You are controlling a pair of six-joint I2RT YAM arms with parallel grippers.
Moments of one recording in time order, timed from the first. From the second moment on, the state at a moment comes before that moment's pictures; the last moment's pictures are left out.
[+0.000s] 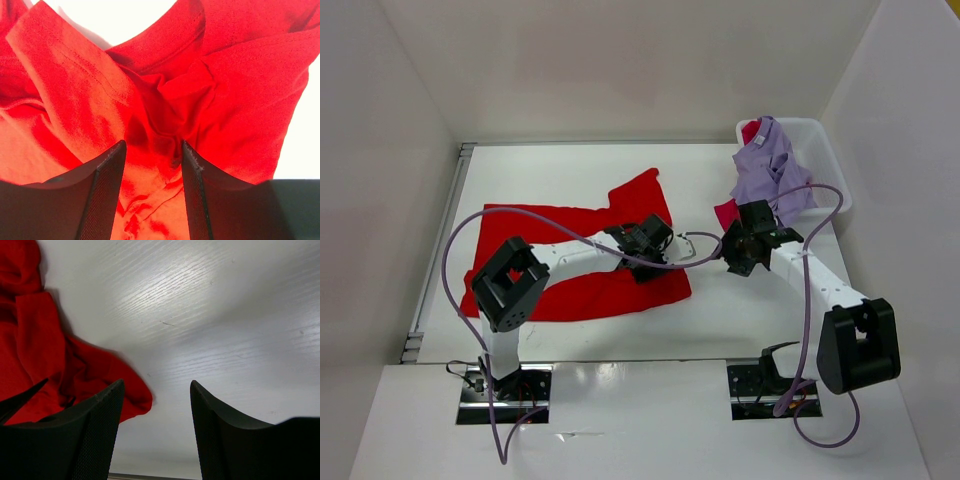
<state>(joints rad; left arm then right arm) -0.85 1.89 1.31 -0.47 -0.02 0.38 0.22 1.28 0.81 -0.56 -0.02 0.79</state>
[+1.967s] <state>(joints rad) -0.53 1.80 1.30 -0.46 -0.10 0.21 0.45 1.61 0.88 -0.46 -0.06 0.77</state>
